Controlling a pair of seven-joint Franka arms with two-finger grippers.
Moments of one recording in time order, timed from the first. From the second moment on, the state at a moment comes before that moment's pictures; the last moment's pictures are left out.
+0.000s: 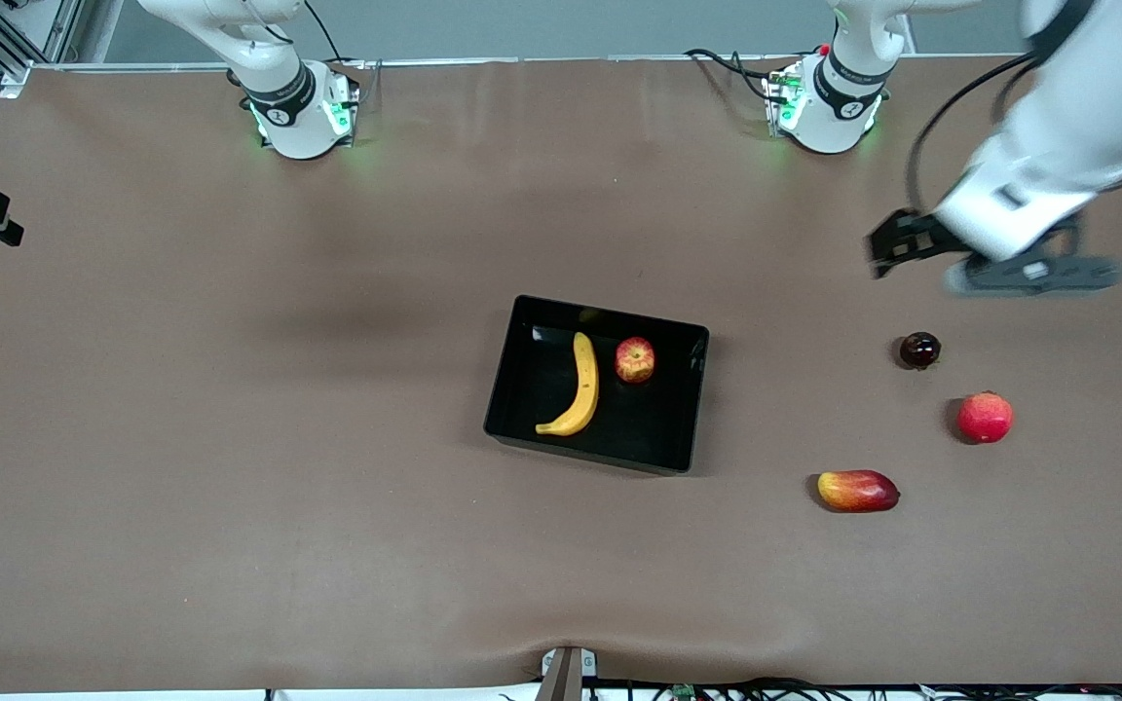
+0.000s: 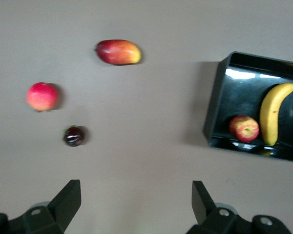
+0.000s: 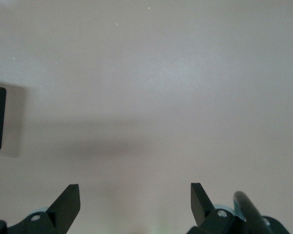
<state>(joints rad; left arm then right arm) -0.02 0.09 -0.31 -1.56 0.03 1.63 -0.30 -0.05 0.03 -0.04 -1.40 -0.01 1.42 -0.09</state>
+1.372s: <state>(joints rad) -0.40 0.70 -0.33 -1.58 0.18 2.11 -0.90 -0.01 0.03 -0.04 -1.40 -0.01 1.42 -0.09</state>
